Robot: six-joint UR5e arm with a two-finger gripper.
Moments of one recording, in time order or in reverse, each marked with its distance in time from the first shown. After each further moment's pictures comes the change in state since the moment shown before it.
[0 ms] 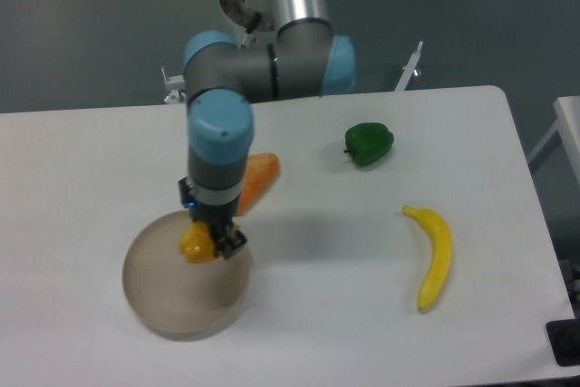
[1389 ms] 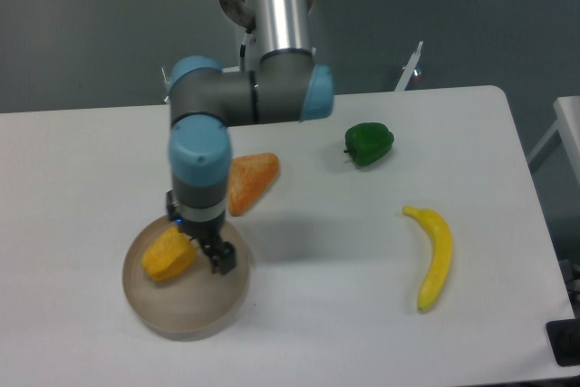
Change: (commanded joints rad) arm 0.131 0.047 -0.003 0.026 0.043 0.001
